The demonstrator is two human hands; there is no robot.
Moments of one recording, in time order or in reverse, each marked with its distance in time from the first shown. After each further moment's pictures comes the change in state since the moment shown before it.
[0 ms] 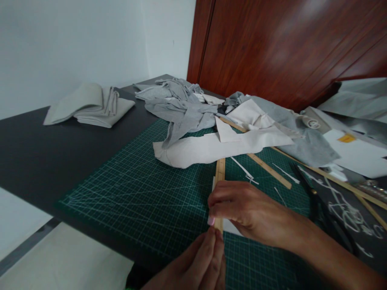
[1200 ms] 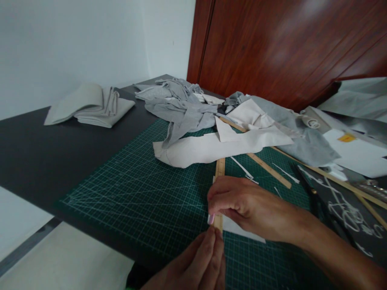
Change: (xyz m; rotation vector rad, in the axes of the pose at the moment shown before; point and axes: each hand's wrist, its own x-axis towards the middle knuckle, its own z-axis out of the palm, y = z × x) left_hand 0.002 0.000 -0.001 0.009 -0.004 -0.007; right_hand 0.003 0.000 -0.006 0.076 0.022 0.073
